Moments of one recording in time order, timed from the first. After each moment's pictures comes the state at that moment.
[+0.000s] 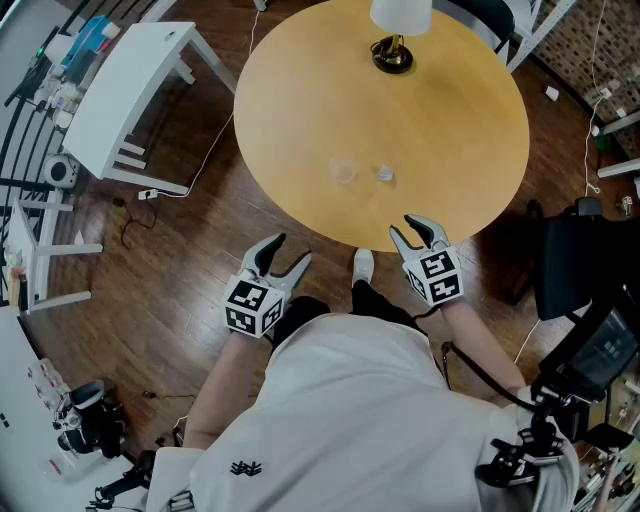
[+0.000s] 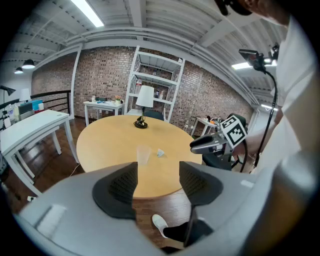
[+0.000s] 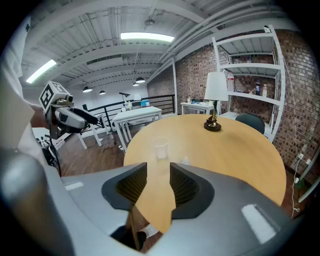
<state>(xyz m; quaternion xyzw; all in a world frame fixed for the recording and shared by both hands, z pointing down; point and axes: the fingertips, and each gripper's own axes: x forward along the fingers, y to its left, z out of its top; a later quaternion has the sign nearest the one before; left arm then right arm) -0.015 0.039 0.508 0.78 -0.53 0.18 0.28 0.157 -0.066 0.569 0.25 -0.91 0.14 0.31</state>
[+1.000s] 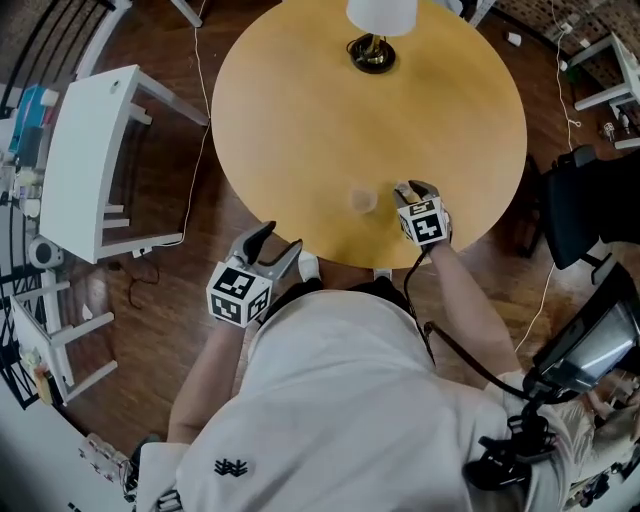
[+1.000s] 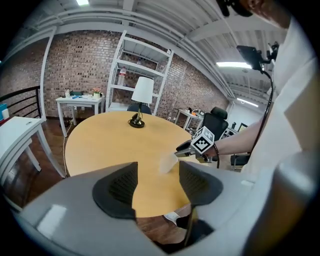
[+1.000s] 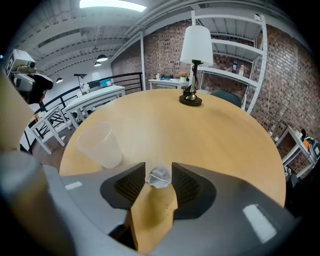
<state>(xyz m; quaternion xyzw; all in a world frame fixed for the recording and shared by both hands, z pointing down) -0.146 -0.092 0.529 0.85 -0.40 0.22 0.27 0.097 -0.212 0.697 0.41 -0.79 0.21 0.41</state>
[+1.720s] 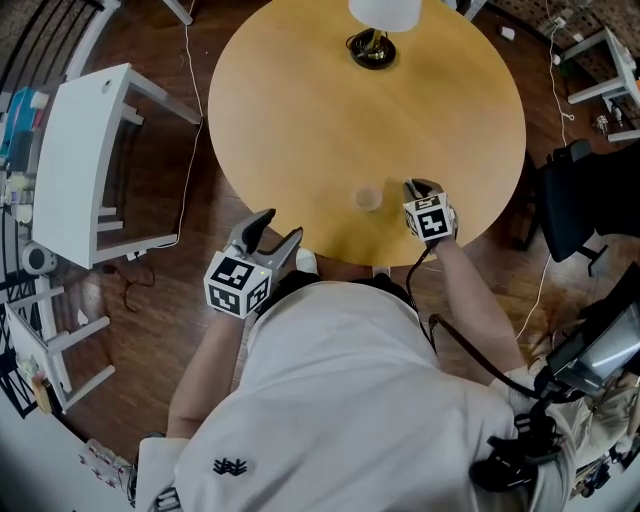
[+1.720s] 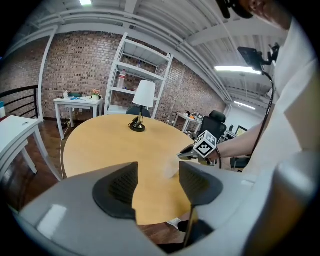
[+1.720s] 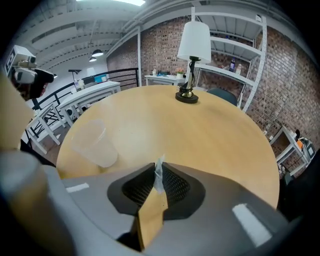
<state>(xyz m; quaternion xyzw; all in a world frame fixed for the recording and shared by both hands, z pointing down) -0.155 -0.114 0.529 0.86 -0.39 0.20 0.26 0.108 -0.214 0.697 0.42 -0.77 0.21 0.43</state>
